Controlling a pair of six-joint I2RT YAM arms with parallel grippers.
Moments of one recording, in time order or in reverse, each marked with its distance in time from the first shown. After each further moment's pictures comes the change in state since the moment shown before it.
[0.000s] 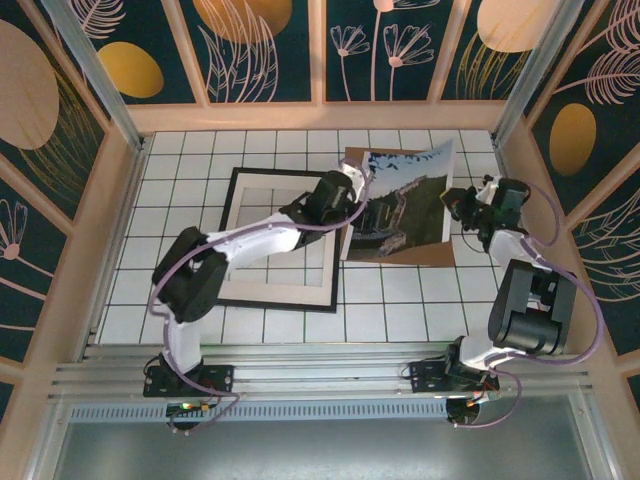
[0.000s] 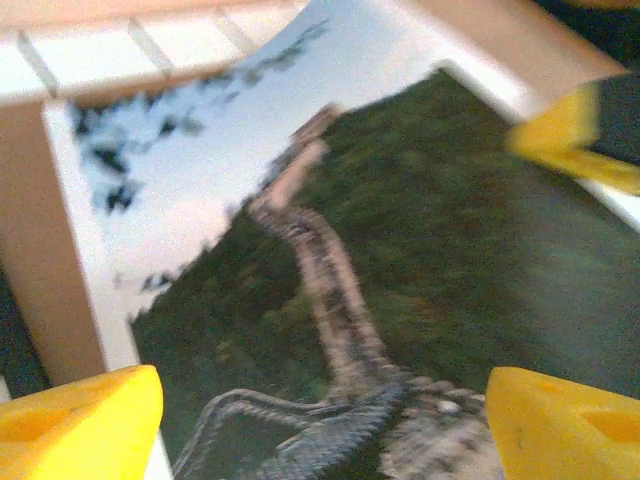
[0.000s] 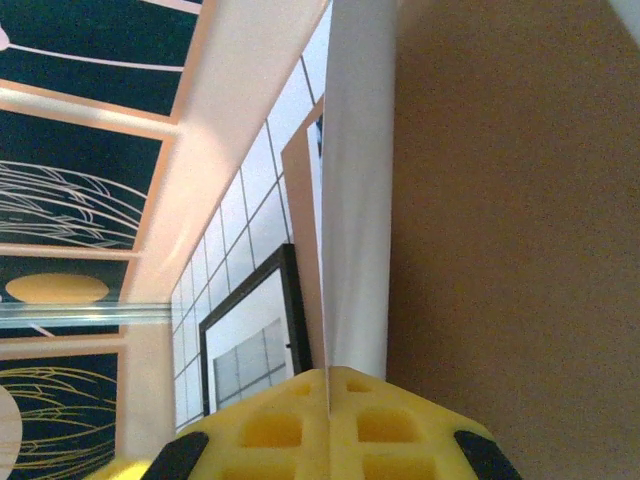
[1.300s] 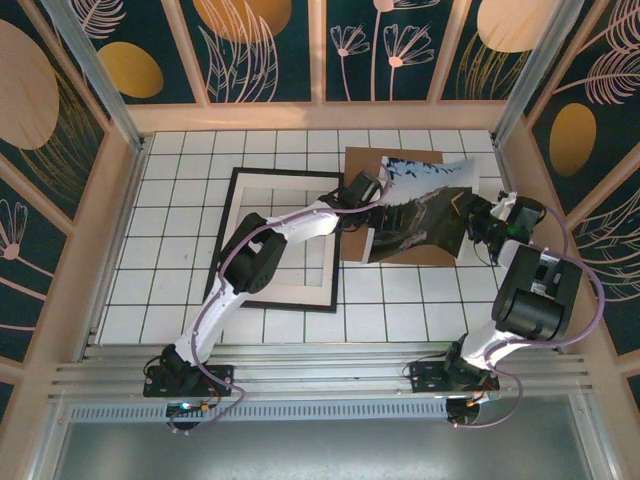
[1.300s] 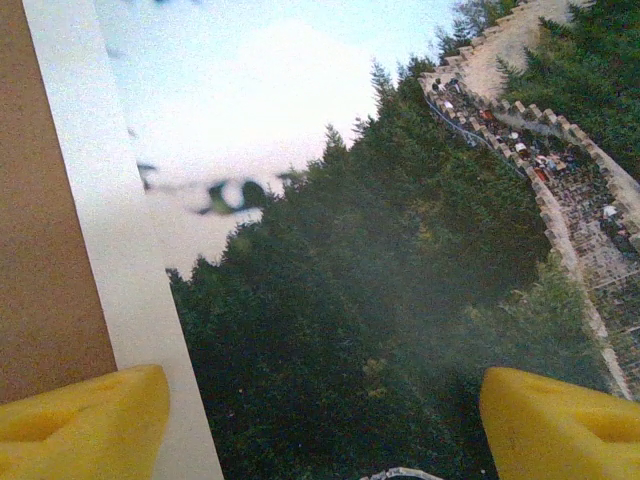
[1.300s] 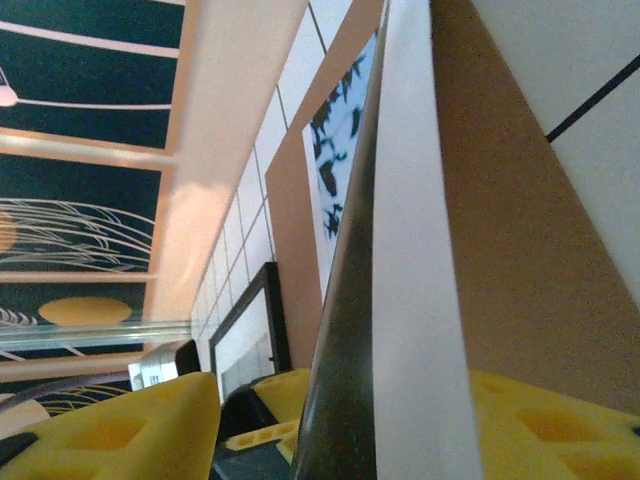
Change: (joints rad) left arm 0.048 0.586 0.600 -0.338 0.144 -0.219; right arm -0.175 0.093 -0.110 0.177 -0.159 -0.018
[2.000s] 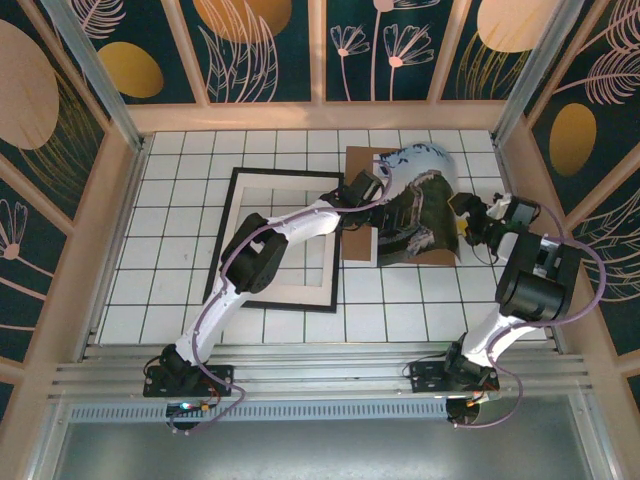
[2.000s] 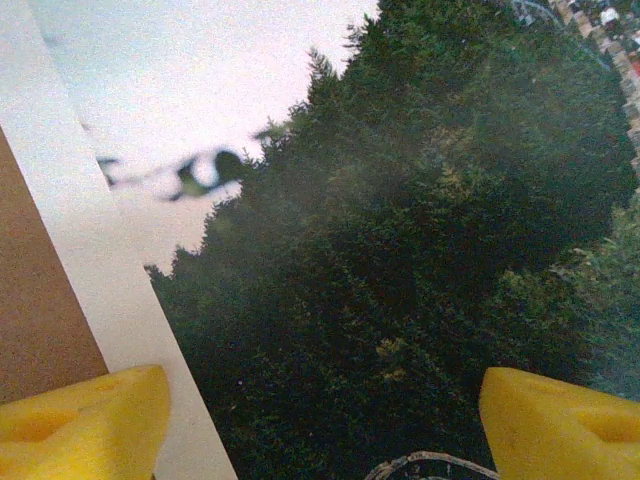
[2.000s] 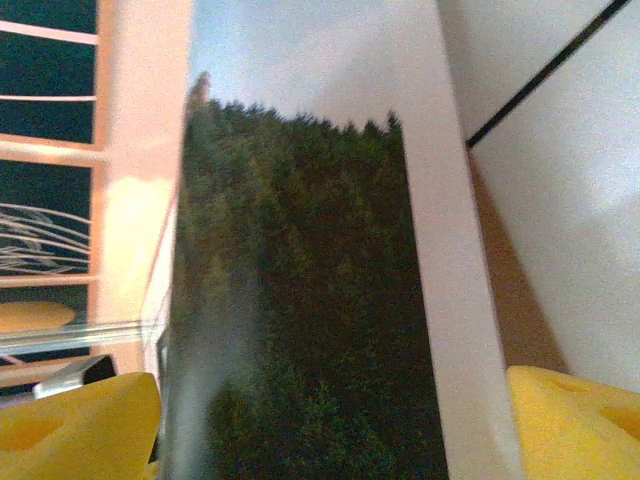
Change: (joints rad) left arm 0.000 0.025 0.047 -0.025 -0.002 0.005; right arm 0.011 0.114 0.055 -0.033 0.040 -0.072
